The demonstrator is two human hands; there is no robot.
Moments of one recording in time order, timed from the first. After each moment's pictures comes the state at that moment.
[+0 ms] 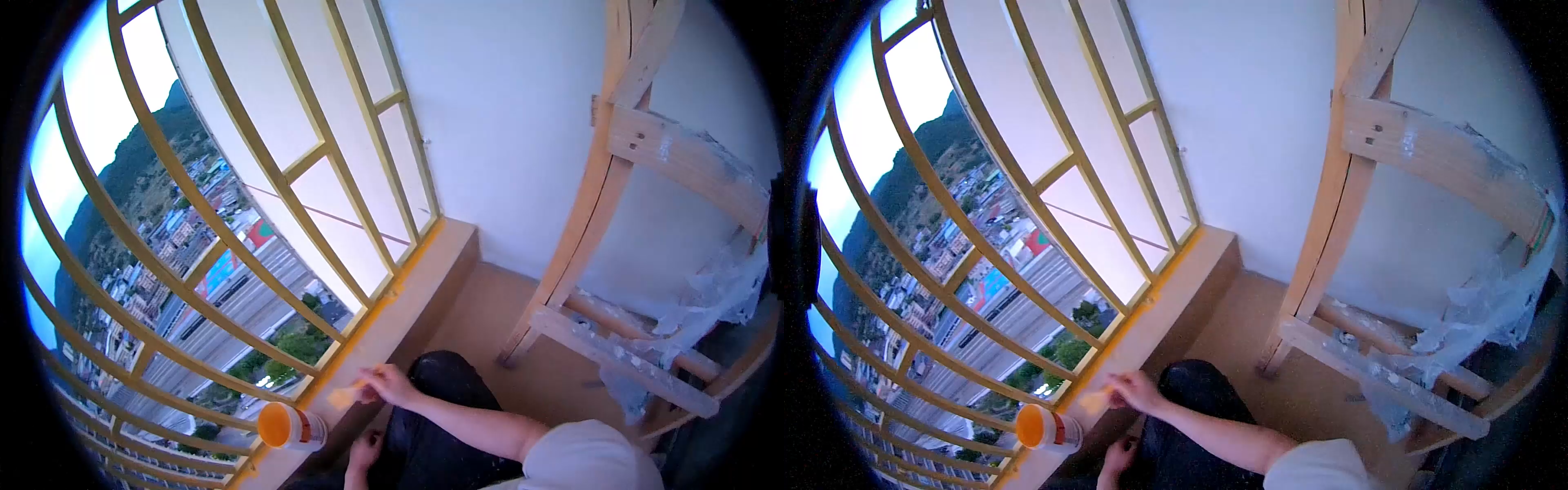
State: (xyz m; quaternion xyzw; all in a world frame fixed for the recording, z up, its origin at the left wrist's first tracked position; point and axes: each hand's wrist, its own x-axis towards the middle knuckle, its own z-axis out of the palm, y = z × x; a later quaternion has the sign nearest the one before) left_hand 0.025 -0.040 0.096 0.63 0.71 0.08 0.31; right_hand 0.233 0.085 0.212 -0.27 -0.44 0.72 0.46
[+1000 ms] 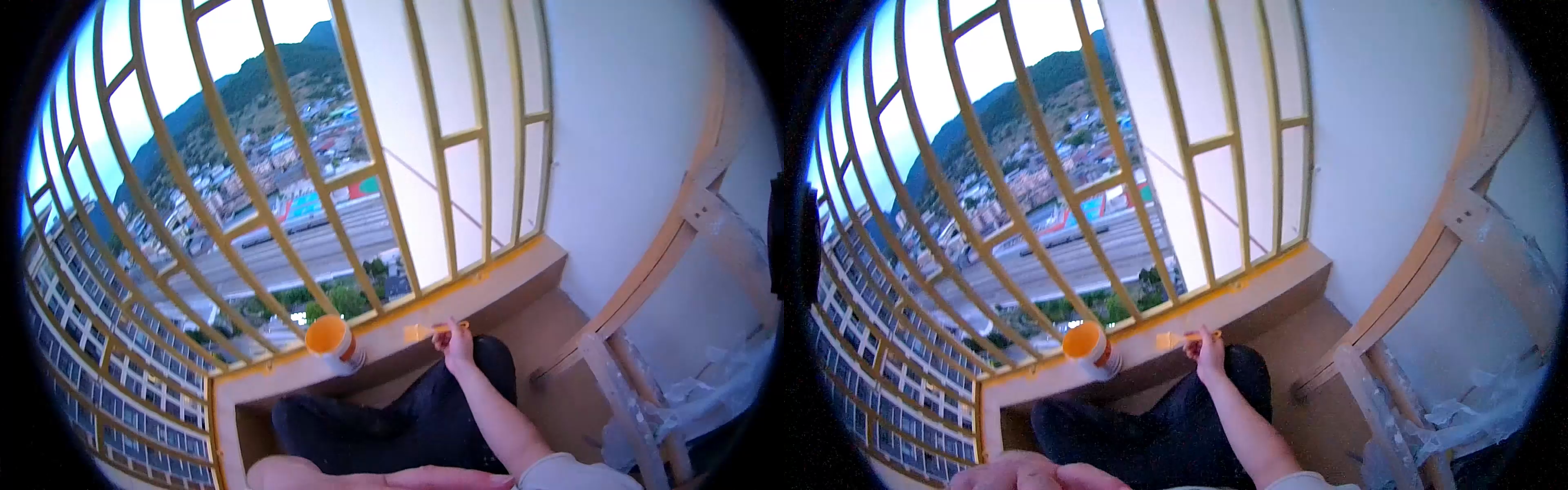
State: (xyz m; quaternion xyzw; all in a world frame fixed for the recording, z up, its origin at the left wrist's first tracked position) left_hand 0.219 -0.160 0.553 0.67 -0.17 0.63 0.35; right_hand 0.243 0.097 0.189 -0.30 -0.25 0.76 0.53
